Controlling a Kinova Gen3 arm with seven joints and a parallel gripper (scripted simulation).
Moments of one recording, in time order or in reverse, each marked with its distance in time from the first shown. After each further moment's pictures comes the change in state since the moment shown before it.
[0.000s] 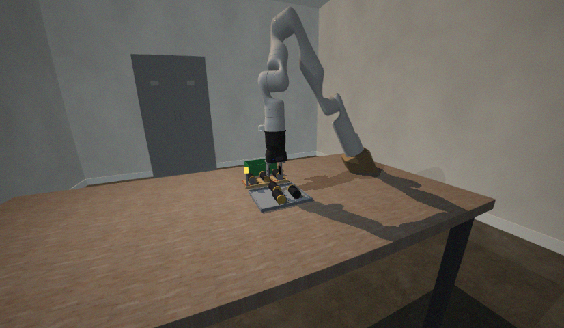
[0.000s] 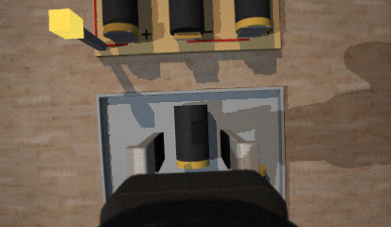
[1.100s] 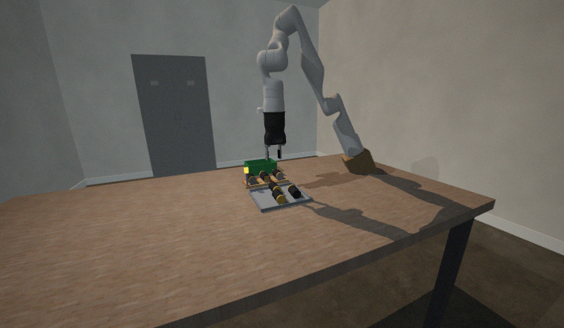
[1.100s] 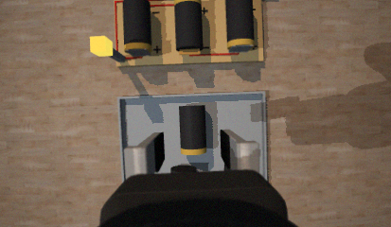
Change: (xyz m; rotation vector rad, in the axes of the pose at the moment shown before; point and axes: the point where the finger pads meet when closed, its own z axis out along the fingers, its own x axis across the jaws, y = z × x) arm -0.001 -0.001 -0.066 -0.002 -0.001 -0.004
